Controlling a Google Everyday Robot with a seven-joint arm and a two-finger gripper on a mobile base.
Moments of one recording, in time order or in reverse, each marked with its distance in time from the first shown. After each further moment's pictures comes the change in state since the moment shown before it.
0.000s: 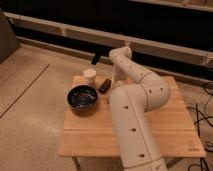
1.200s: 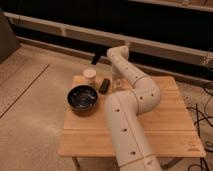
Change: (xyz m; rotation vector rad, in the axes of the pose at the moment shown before) arm -0.040 0.003 -0.035 -0.017 -0.108 0.002
